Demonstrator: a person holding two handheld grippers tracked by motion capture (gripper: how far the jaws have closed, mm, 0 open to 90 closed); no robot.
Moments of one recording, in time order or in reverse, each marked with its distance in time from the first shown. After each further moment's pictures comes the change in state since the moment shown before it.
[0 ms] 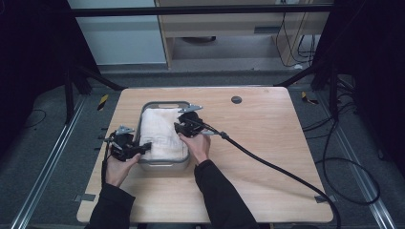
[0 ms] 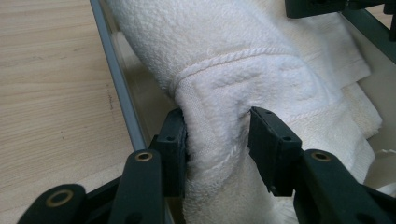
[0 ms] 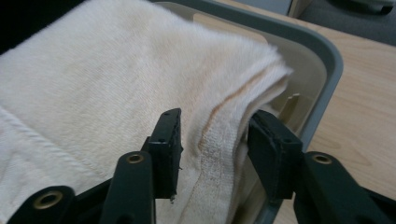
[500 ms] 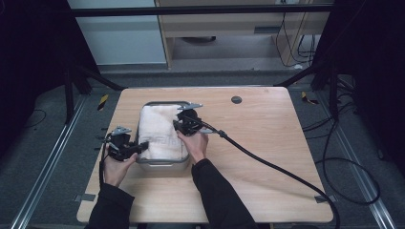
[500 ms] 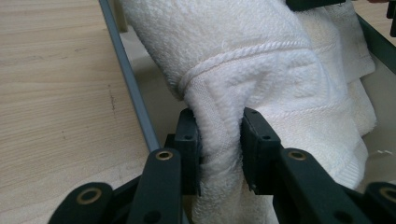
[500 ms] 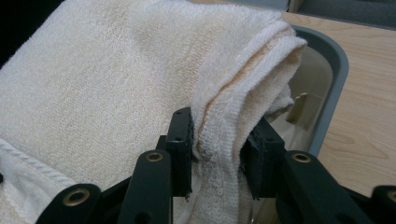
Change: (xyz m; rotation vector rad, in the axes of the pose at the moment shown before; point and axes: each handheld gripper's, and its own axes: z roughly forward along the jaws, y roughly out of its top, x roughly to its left) left arm 0.008 -0.003 -0.002 -0.017 -0.027 -0.020; right arm 0.004 0.008 -0.001 0.003 0.013 0.105
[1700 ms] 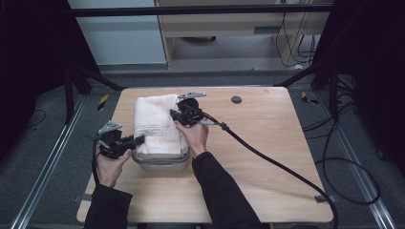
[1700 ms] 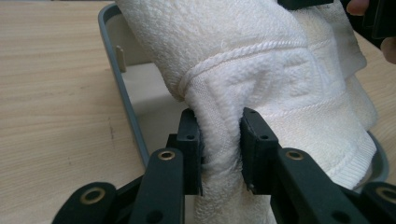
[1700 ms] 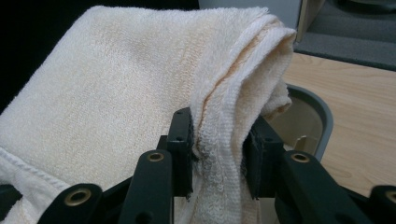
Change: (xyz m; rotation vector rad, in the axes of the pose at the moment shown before) left arm -0.002 0.011 -0.030 -0.112 -0.040 -0.026; right arm 0.004 0.035 -0.029 -0.074 0.056 0.029
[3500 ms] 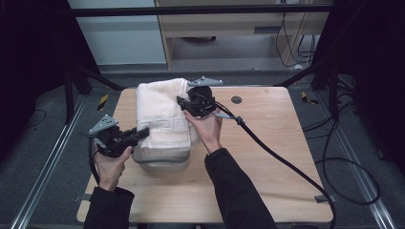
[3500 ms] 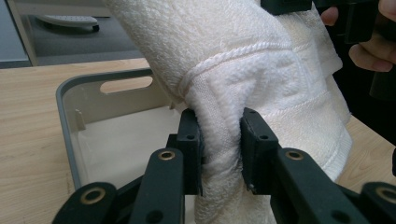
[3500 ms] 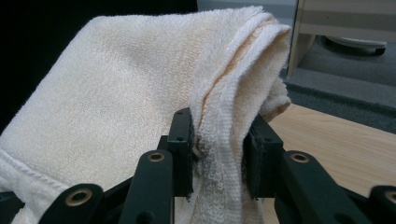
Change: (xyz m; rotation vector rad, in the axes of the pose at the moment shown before) left arm -0.042 0.030 -0.039 -0.163 -0.109 0.046; right arm 0.002 0.042 -0.080 -0.106 0.005 -0.051
